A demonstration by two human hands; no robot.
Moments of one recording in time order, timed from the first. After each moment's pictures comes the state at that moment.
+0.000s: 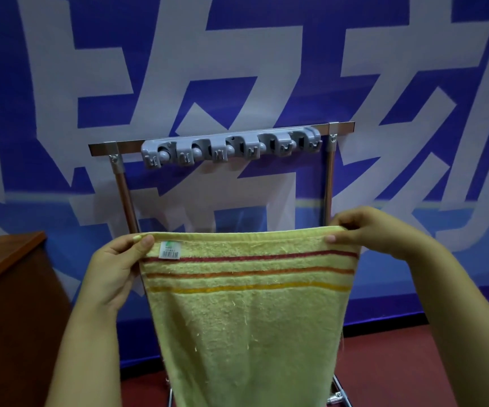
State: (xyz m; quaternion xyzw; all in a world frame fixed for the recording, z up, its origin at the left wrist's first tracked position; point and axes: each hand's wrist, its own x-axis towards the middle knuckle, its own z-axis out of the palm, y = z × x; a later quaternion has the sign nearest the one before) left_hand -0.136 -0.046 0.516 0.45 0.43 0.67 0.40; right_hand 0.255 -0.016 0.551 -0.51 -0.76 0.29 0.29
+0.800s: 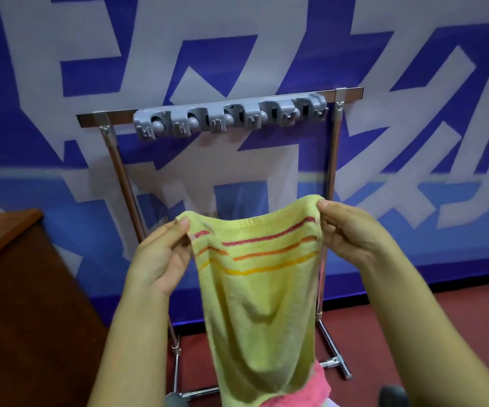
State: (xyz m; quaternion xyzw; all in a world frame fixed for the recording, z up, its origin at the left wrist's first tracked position) left_hand -0.073 -0.048 0.502 0.31 0.36 0.67 0.57; right_hand 0.196 -0.028 0.508 -0.33 -0.37 0.64 0.59
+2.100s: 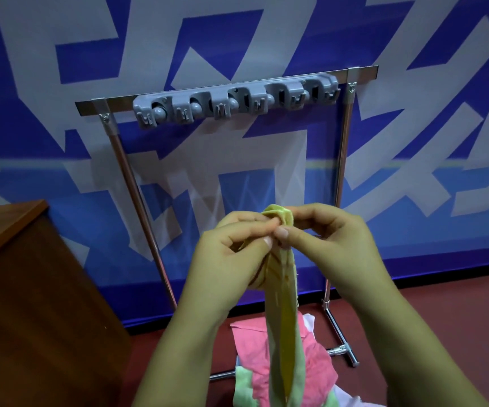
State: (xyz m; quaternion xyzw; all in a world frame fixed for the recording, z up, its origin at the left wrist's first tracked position) left_hand 0.000 -0.110 0.526 0.62 0.42 0.55 0.37; right_hand 0.146 -0.091 0.514 -0.37 -0.63 0.36 0.58
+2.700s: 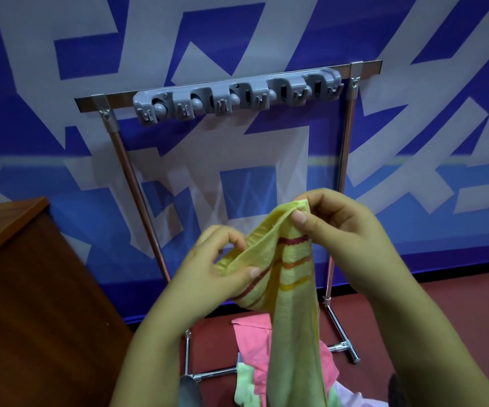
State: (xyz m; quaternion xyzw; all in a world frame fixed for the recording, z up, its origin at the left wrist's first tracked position) left_hand -0.046 -0.092 0.494 0.74 0.50 0.38 0.23; right_hand 0.155 -0.084 0.517 -0.31 -0.63 0.43 0.56
